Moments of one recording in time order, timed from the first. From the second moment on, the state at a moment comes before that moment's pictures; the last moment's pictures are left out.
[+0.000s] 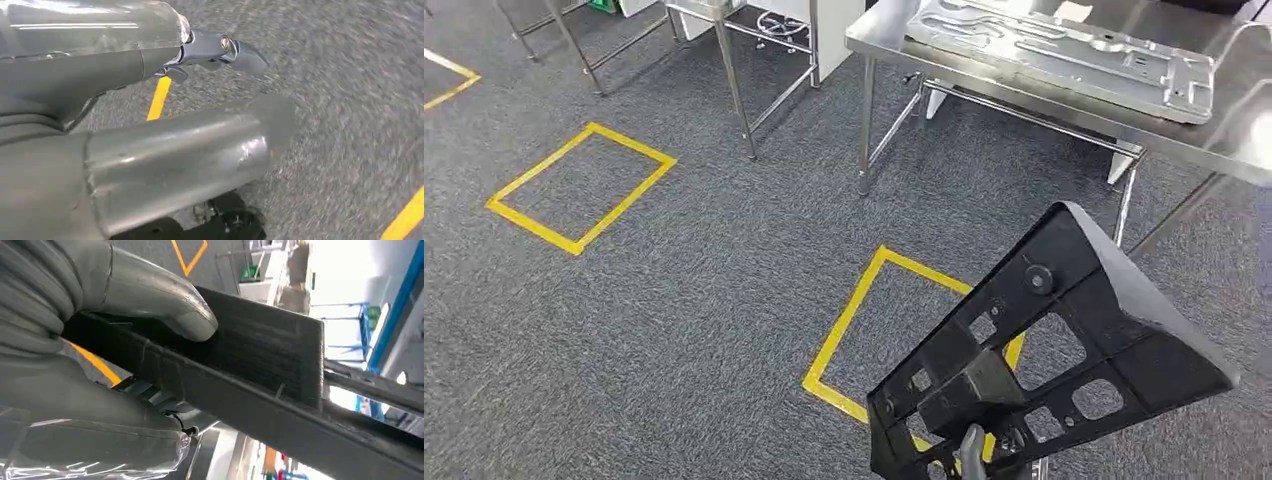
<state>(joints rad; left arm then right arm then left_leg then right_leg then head) -0.09 -0.16 1.34 -0.23 -1.18 0.06 -0.34 0.45 0.34 0.11 -1.84 0.23 -0.11 -0.68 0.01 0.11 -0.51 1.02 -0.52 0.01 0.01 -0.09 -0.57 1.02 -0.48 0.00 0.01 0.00</state>
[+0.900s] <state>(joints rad) -0.08 -0.17 1.32 -0.23 -1.20 0.05 -0.35 0.48 0.34 0.06 -1.90 0.29 -0.20 -0.57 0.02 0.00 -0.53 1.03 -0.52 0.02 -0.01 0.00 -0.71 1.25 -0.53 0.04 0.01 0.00</state>
